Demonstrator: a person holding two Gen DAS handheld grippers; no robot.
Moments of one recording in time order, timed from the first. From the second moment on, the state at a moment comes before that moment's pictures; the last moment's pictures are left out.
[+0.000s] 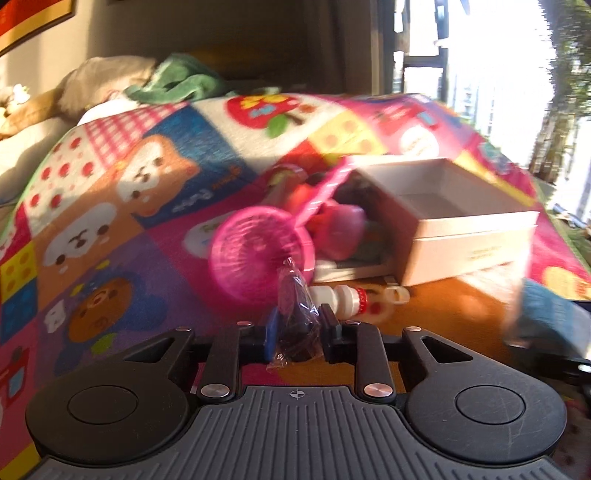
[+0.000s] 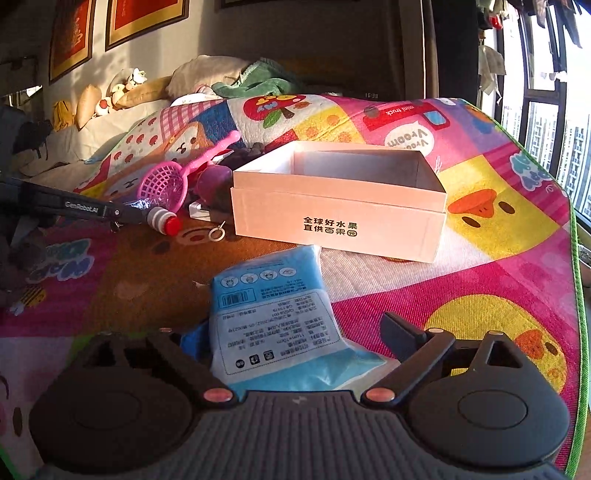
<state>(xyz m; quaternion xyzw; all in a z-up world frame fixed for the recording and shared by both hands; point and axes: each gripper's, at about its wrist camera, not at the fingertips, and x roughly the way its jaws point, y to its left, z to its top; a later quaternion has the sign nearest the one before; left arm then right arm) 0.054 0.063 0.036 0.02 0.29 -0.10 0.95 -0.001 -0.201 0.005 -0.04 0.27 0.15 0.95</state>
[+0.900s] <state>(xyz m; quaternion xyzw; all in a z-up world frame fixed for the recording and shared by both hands) 0.043 0.071 0.017 0.10 0.31 -0.05 0.94 0.012 -0.204 0.002 -0.01 0.33 0.16 0.93</state>
